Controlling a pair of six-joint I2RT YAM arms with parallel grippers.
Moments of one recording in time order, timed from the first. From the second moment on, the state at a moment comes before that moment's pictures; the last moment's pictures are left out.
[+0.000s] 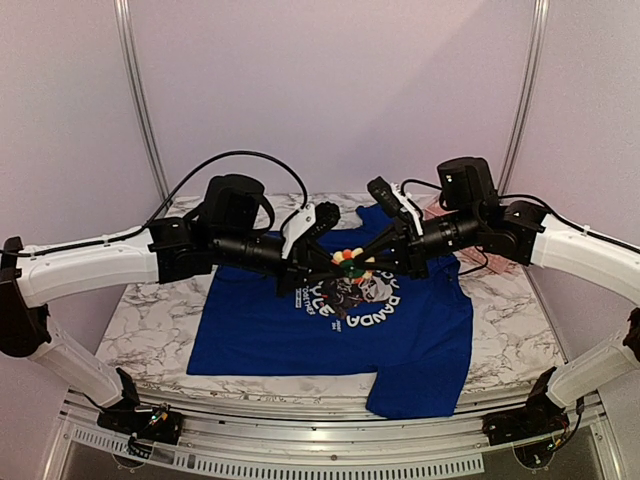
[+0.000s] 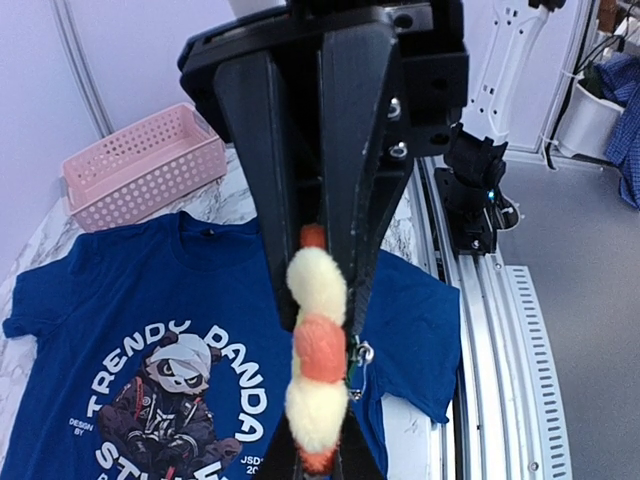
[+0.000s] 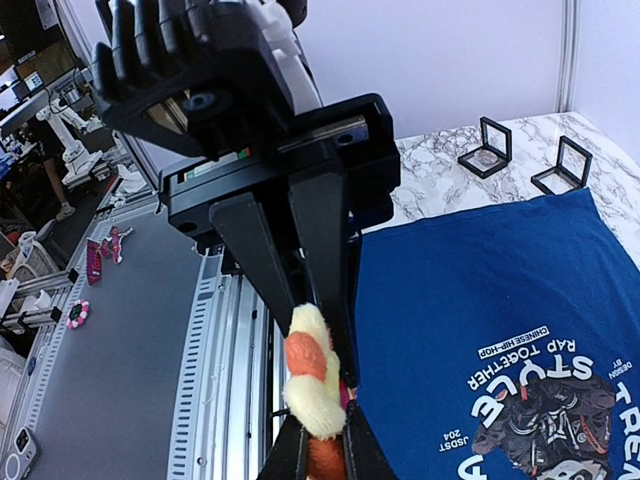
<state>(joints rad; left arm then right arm) -0.96 1.44 1.16 -0.15 0.47 0.23 0.78 1.36 1.19 -0.30 -0.75 -0.06</state>
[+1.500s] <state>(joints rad) -0.92 1.56 1.35 0.56 0.61 -0.14 0.76 1.37 1.06 1.03 -0.58 0.49</state>
